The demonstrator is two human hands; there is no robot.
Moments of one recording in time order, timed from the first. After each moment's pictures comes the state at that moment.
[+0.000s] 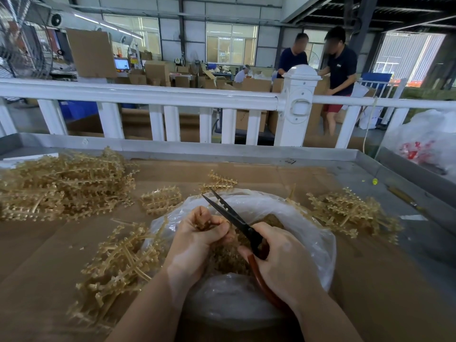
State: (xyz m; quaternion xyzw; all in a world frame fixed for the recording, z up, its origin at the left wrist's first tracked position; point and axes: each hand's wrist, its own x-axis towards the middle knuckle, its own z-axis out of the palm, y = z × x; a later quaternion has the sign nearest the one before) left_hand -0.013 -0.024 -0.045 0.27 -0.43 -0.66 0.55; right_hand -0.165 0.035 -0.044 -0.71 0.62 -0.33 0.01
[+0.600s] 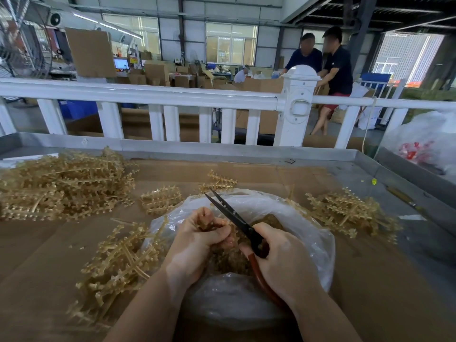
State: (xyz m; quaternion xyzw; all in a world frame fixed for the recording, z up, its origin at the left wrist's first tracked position) left_hand -0.011 -0.022 -0.042 0.31 -0.44 -0.67 0.51; right_hand -0.166 0.032 -0.045 -0.71 0.62 -0.34 0.00
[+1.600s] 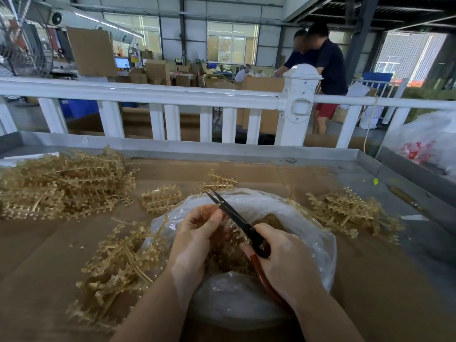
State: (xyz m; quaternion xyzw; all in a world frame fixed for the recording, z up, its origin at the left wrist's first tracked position) left_hand -0.018 -0.016 -0.039 0.38 -0.38 -0.64 0.56; right_hand -0.167 0.033 -0.043 -0.71 0.61 -0.34 -0.01
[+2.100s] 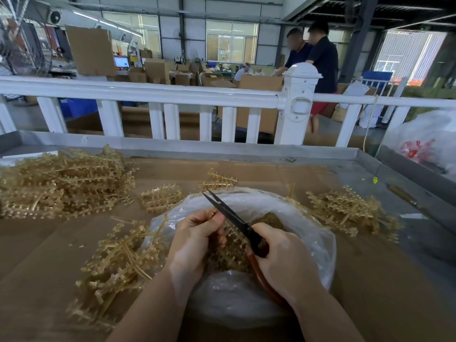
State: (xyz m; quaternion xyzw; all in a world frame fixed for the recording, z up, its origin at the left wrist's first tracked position) left_hand -0.017 -0.016 -0.035 0.35 -0.41 -0.65 0.54; right_hand -0.168 0.034 -0.041 -0.72 0.62 -0.33 0.03
